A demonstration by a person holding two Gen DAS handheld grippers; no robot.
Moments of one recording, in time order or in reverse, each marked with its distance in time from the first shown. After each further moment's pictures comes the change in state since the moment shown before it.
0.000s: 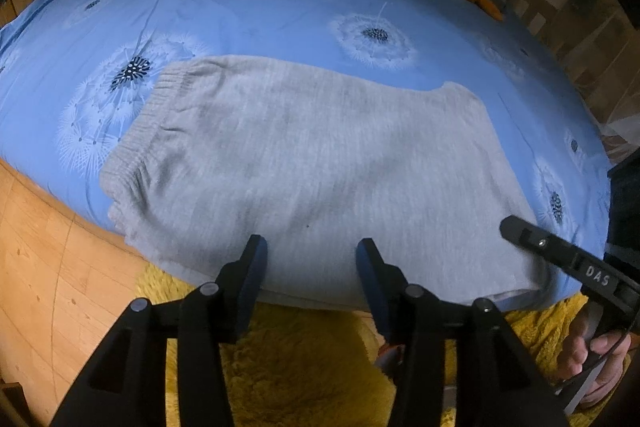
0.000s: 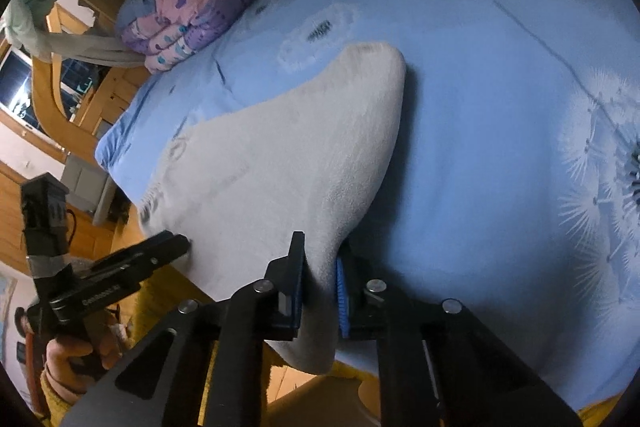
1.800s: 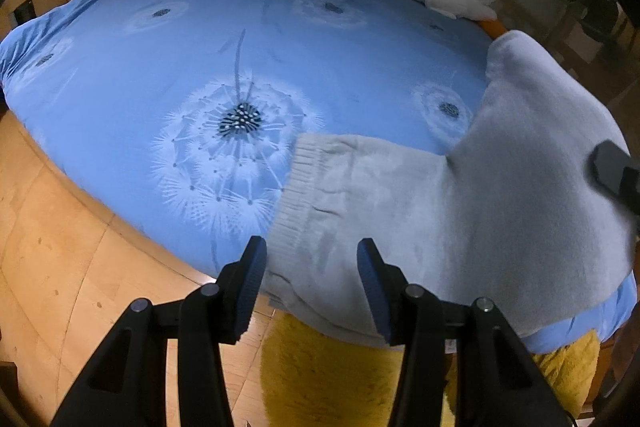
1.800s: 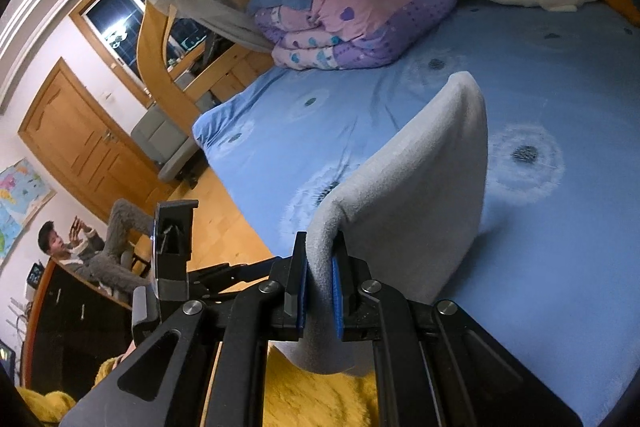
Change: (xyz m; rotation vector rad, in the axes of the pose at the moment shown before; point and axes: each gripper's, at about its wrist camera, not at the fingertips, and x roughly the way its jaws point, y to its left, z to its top) left arm -0.042 0.089 0.034 -0.127 -0.099 0.074; right arm 0.001 0.182 0.067 -0.343 -0.022 0.270
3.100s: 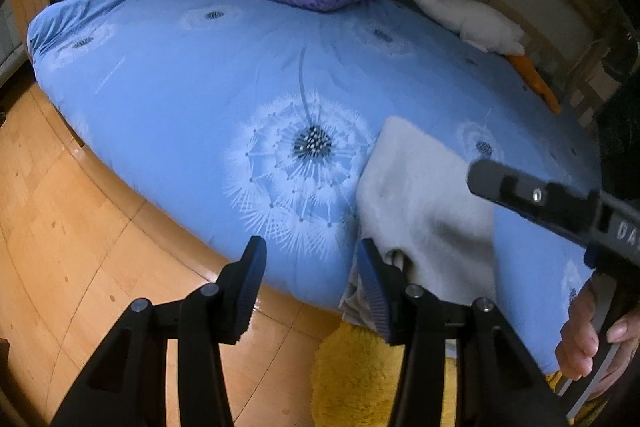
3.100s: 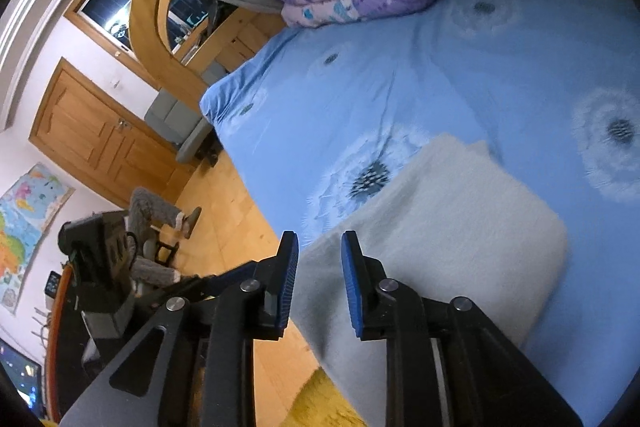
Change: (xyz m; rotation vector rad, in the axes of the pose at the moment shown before) left arm -0.025 0.051 0.009 -0.101 -0.057 0.041; right arm 0.103 0.000 0.012 0.059 0.120 0.054
